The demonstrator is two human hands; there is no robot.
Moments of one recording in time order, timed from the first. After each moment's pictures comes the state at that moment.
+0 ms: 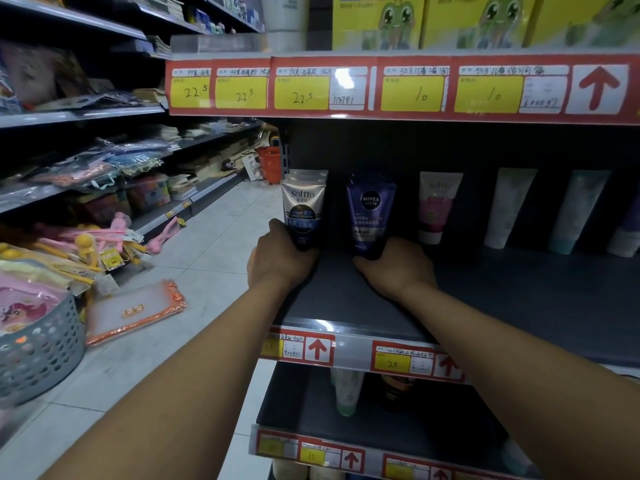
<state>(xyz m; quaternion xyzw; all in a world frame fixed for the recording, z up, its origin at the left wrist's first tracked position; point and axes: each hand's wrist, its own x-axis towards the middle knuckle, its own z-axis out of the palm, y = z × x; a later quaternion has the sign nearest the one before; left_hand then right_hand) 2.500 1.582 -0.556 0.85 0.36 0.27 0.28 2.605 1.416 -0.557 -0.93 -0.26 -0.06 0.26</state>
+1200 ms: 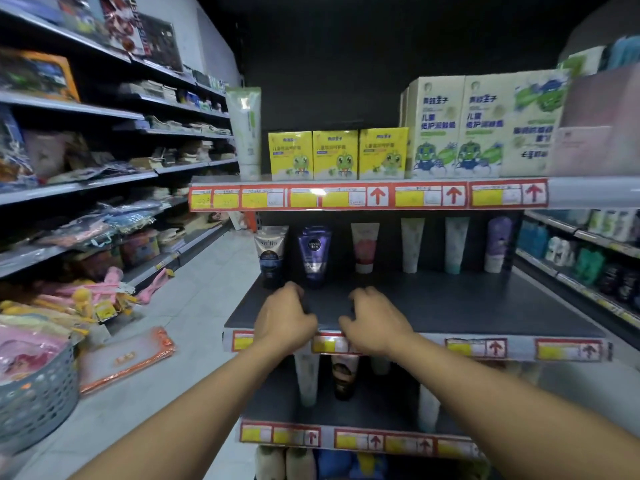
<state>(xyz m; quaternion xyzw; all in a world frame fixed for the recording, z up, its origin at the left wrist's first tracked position) 2.408 1.425 -0.515 0.90 0.27 0.22 0.24 2.511 1.278 -0.525 -0.91 -0.35 -0.04 0.22</state>
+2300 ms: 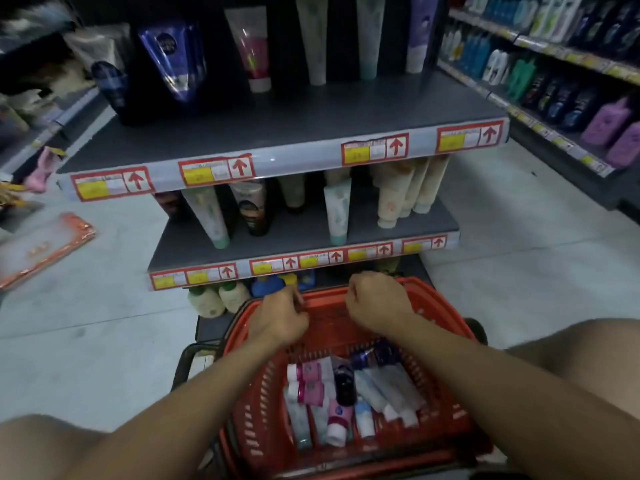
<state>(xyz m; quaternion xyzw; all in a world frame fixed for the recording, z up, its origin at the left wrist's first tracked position) 2.379 1.274 -0.774 0.93 0.21 -0.07 0.28 2.459 1.087 -0.758 -0.95 -0.25 0.05 0.17</state>
